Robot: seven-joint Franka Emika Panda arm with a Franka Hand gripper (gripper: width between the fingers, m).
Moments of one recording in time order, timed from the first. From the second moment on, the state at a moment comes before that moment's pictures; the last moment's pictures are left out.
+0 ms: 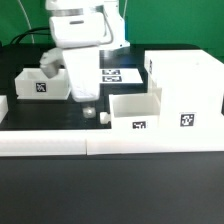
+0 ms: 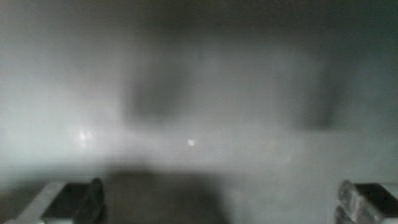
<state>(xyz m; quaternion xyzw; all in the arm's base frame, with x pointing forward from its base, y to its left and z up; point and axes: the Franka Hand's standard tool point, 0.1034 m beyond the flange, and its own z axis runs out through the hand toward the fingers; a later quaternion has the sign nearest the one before) 0.553 -0.033 0.013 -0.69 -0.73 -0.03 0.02</state>
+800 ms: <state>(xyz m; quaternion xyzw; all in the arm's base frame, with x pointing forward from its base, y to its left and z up) 0.556 -0.019 0.011 -0.69 -0.72 -0.02 0.02</state>
